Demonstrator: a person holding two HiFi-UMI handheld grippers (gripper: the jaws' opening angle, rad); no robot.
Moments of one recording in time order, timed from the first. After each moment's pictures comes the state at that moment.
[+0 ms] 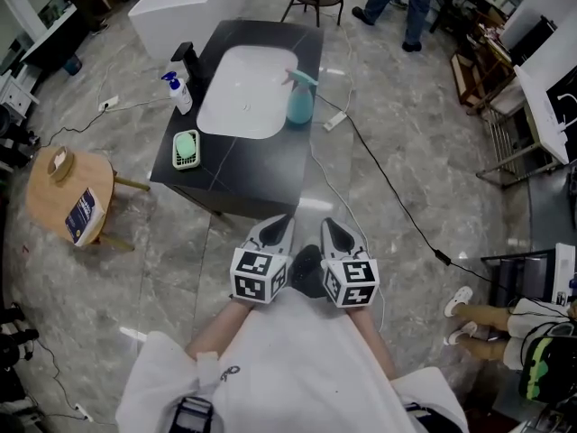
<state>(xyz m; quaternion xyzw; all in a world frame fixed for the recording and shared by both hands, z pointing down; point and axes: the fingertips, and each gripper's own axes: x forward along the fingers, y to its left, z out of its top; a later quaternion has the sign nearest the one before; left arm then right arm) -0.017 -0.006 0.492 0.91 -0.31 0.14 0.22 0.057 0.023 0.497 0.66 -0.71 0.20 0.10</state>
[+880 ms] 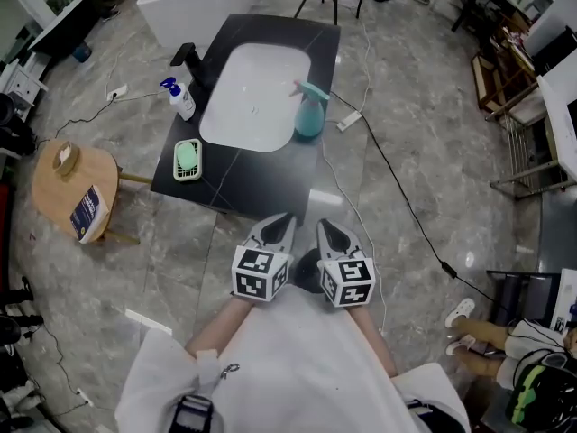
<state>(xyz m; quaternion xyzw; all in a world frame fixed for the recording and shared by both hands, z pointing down) 0.007 -0.078 0.511 0.90 -0.33 0.17 0.24 0.068 -0.052 0.524 0.62 -0.74 0.23 0.12</state>
